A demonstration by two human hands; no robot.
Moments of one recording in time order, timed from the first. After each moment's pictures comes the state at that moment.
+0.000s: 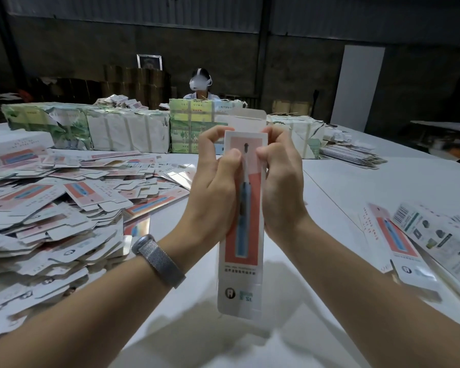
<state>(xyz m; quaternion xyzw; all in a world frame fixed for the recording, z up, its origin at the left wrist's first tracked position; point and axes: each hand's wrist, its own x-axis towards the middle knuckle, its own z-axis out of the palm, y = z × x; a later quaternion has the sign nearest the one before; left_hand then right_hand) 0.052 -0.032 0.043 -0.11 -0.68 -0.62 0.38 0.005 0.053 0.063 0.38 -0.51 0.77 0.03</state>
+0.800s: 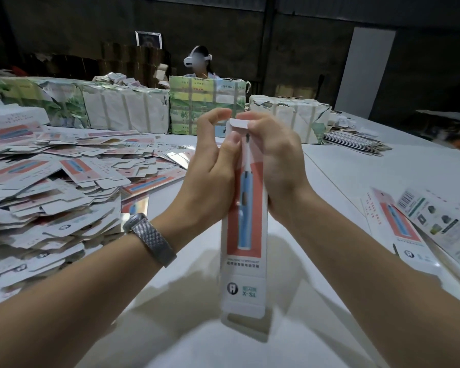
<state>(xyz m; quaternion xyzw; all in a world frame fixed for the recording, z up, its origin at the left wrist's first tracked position) 0.043 -0.049 0.025 -0.12 -0.69 -0.61 0.38 -0.004 0.051 0.062 0.33 -0.58 0.75 -0.02</state>
